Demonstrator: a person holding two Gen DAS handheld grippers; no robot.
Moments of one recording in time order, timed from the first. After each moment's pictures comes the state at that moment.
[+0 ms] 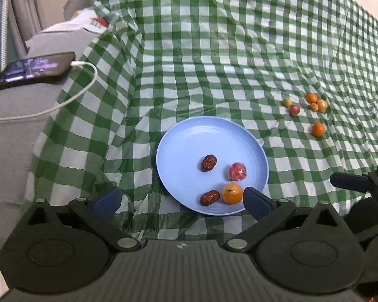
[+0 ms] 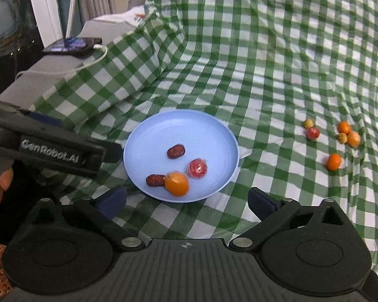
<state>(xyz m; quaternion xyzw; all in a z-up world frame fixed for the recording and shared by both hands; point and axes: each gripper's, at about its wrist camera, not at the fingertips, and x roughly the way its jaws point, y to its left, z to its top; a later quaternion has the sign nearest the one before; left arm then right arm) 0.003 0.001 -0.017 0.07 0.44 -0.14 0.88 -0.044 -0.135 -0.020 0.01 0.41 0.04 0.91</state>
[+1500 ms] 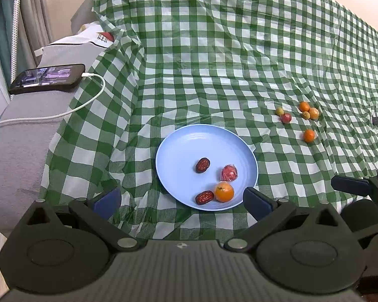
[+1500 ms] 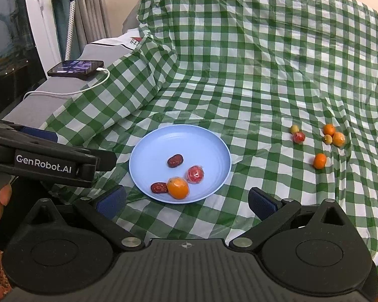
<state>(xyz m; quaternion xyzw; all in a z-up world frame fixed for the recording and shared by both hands) -0.025 0.001 0.000 0.07 0.42 -0.14 0.89 -0.075 -0.137 -0.005 0.03 0.38 0.02 0.92</state>
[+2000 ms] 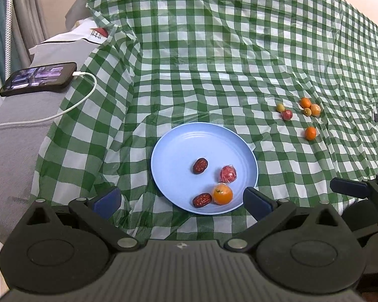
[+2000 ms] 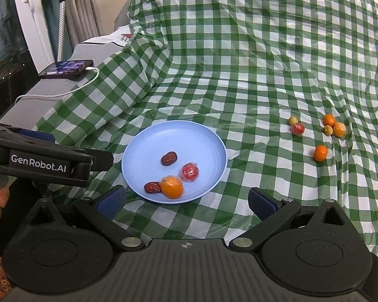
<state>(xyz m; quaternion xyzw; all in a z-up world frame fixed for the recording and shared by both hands) -0.010 -0.012 -0.005 0.08 0.43 -0.14 0.89 -0.061 -0.151 -0.014 0.05 0.40 0.01 0.92</state>
